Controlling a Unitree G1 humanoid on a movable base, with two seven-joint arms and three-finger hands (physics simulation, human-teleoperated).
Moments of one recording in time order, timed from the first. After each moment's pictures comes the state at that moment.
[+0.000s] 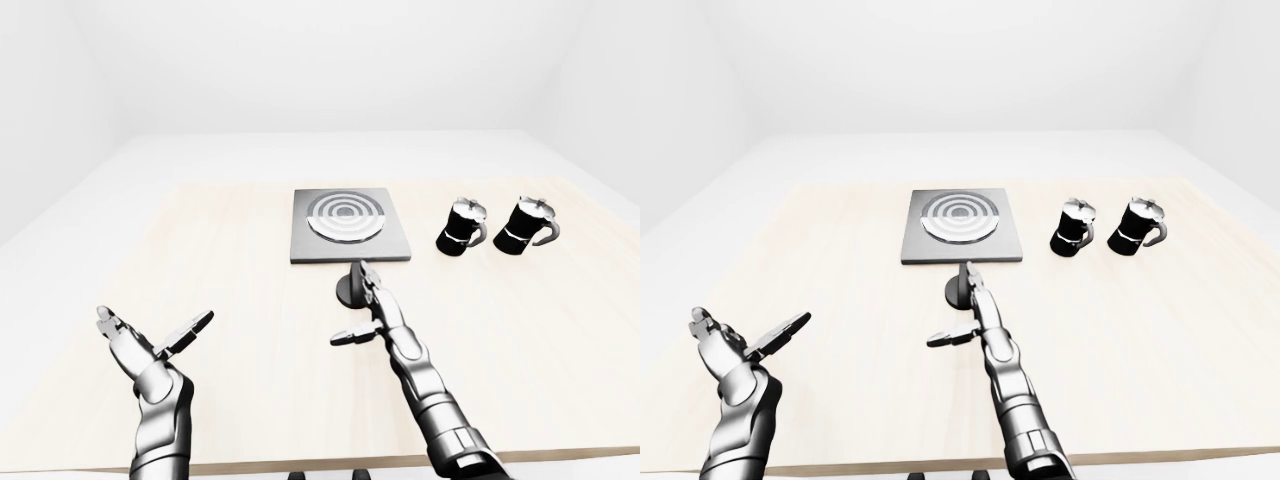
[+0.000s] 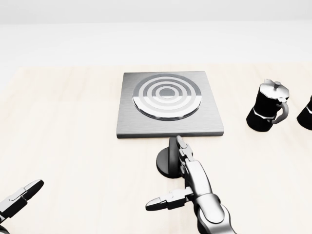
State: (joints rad) left arm -0.06 0.14 0.33 0.27 -0.20 -0.09 0.50; right arm -0.28 0.04 0.03 0.58 -0.06 -0.09 0.09
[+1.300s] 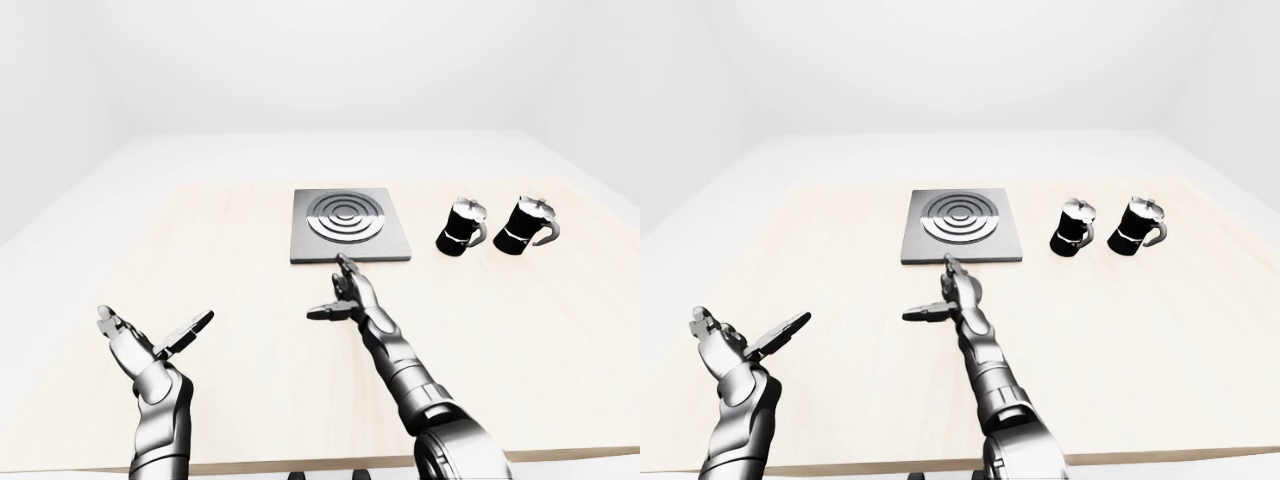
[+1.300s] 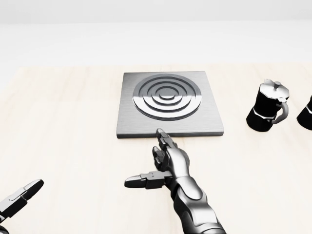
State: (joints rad) left arm -0.05 0.14 0.33 0.27 -0.22 -0.09 0.49; right arm -0.53 0.14 -0.05 0.90 0.17 -0.09 0.13
